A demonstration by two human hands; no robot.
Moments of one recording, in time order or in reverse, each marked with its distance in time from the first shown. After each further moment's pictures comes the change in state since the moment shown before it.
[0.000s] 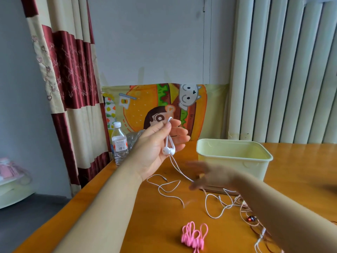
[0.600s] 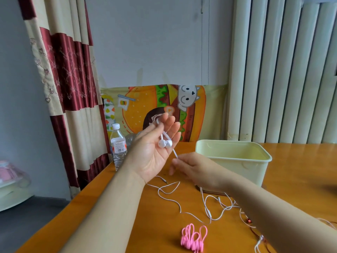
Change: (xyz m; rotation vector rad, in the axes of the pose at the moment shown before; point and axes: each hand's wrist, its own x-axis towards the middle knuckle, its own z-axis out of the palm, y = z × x) left_hand 0.007 -0.003 0.002 -0.421 0.093 -0.003; right_hand -0.025 -0.057 0.008 -0.015 0.192 -0.356
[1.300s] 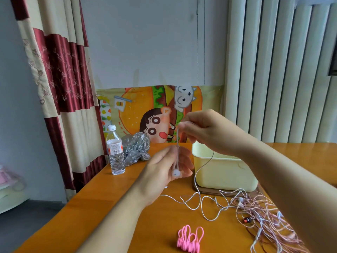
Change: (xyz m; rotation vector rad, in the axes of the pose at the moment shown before) left_hand -0.025 -0.036 -0.007 0.603 -0.117 -0.043; right_hand -0.002 -0.034 -0.064 -0.137 0.277 -0.204
